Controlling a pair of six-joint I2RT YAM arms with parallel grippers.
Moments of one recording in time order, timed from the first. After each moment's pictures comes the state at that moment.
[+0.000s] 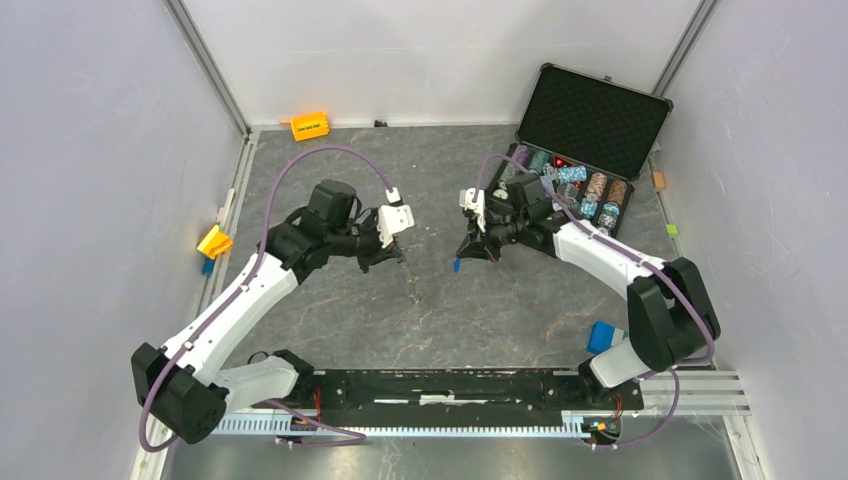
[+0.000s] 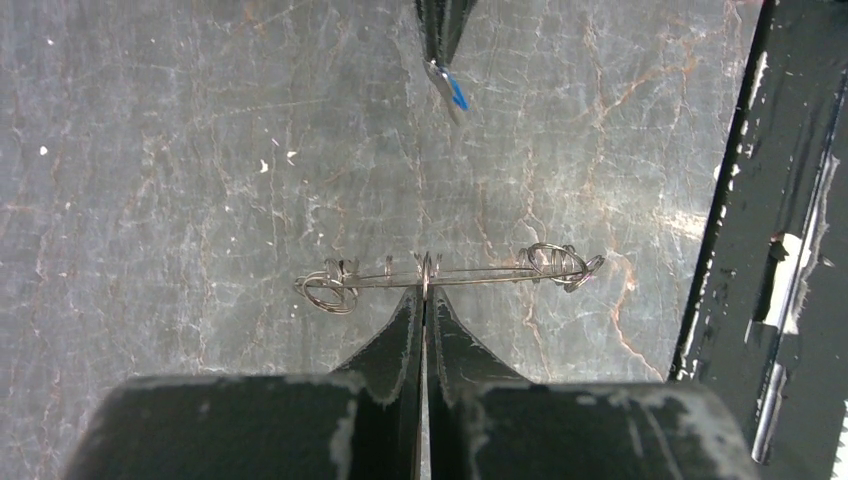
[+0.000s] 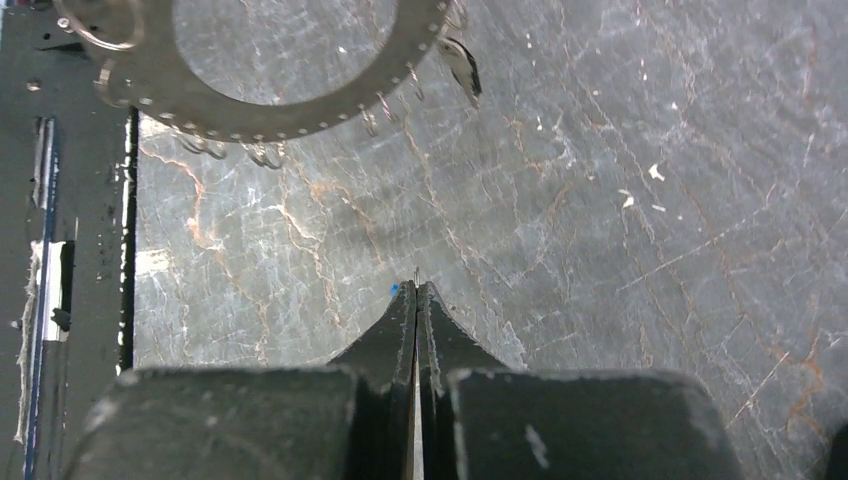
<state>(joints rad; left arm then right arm) -0.54 1.12 1.04 -0.65 0.53 0.57 0.46 1.53 0.97 -0.25 -0.87 -0.55</state>
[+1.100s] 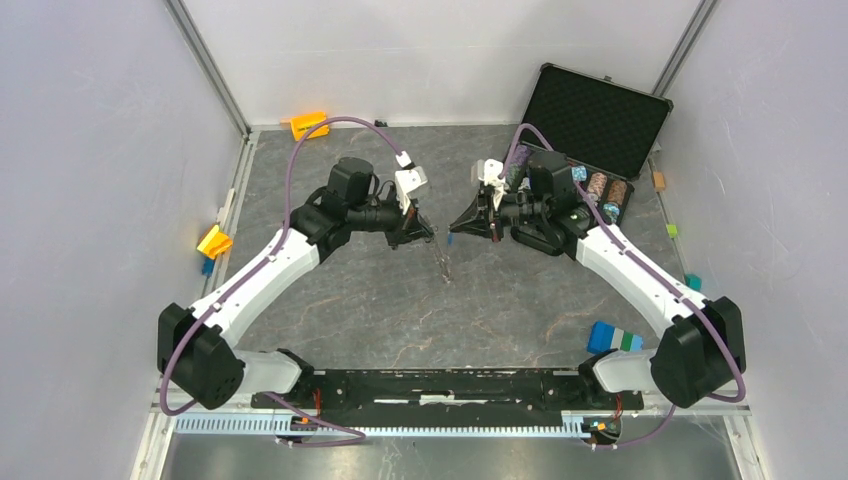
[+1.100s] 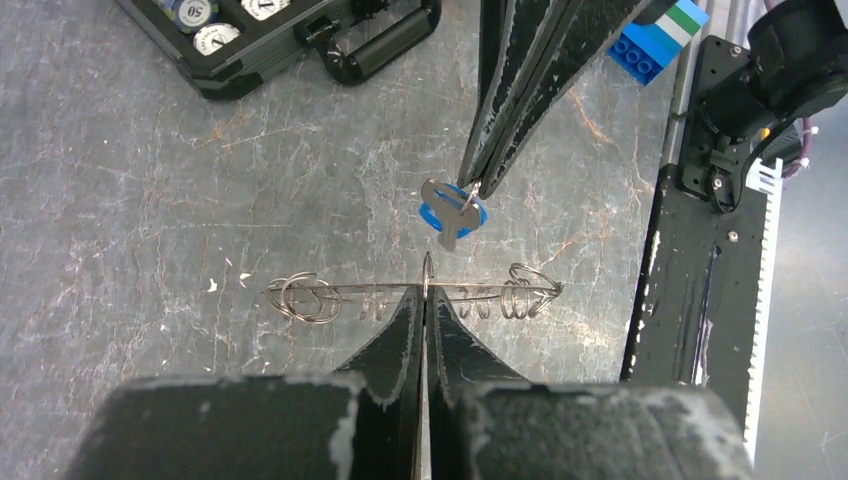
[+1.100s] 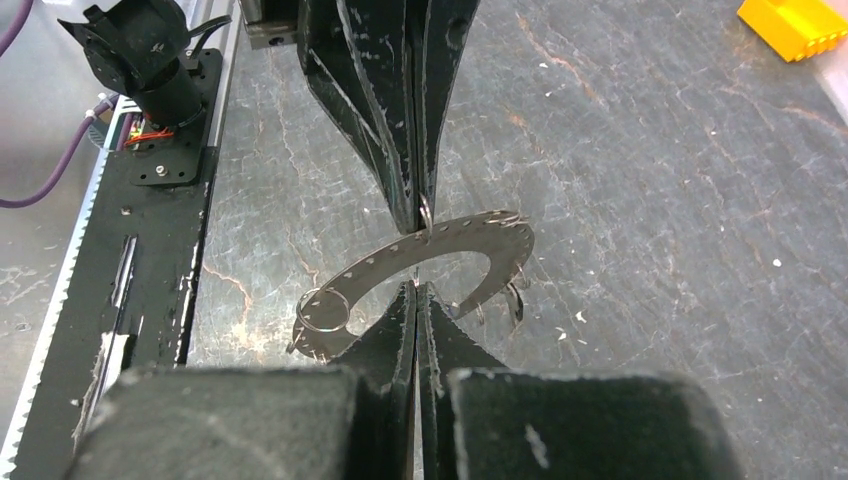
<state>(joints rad) -0.55 1.32 1.13 -0.38 0.68 0.25 0.46 1.33 1.06 -0.14 -0.99 -0.37</state>
